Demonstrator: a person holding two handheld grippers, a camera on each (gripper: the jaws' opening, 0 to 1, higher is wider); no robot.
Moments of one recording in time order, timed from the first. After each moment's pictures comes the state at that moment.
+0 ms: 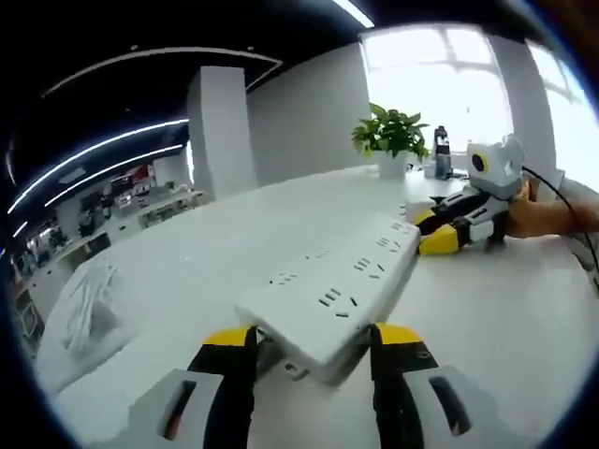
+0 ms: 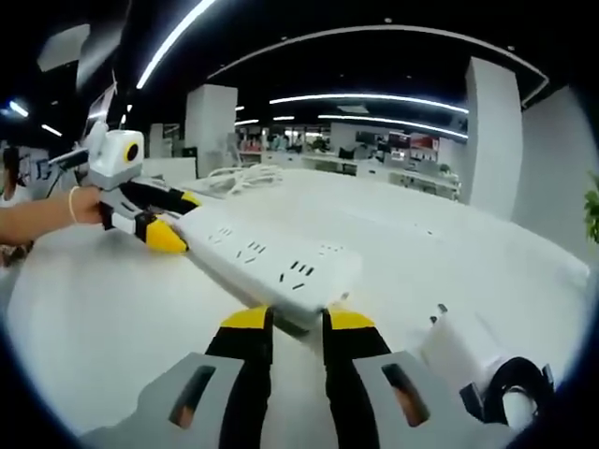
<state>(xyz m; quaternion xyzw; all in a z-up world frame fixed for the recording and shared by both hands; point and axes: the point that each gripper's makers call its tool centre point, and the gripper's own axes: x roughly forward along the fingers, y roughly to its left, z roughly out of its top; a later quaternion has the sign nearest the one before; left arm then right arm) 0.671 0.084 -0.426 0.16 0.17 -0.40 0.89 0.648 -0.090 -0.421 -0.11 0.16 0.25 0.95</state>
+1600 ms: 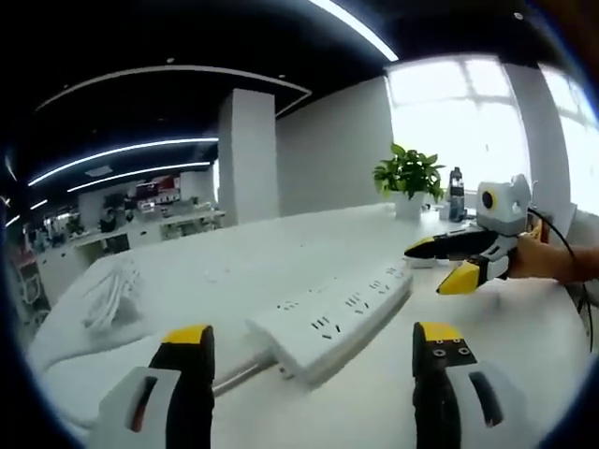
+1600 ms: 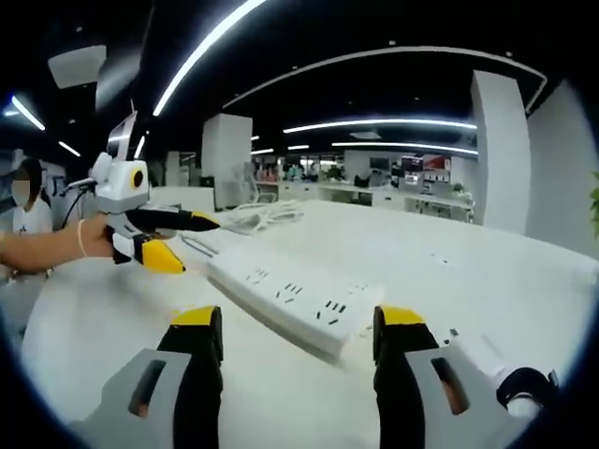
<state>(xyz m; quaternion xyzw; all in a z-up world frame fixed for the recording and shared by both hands) 0.645 0.094 -0.383 0.04 0.12 -0.37 0.92 0.629 -0.070 -0.382 -0.07 0.09 0.30 0.95</state>
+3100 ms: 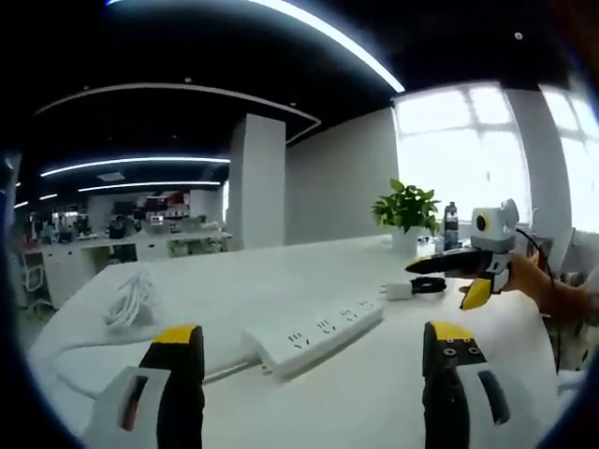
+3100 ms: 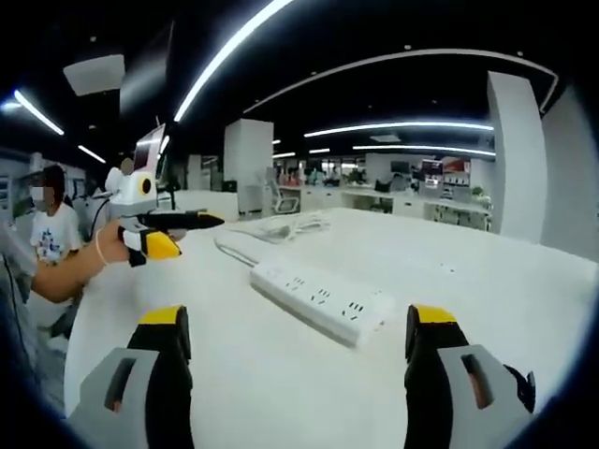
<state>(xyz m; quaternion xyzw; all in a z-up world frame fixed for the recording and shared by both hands) 0.594 0.110 -0.342 -0.01 0.07 -0.36 0.93 0.576 -0.082 -0.351 -0.06 0.09 0.34 0.93</state>
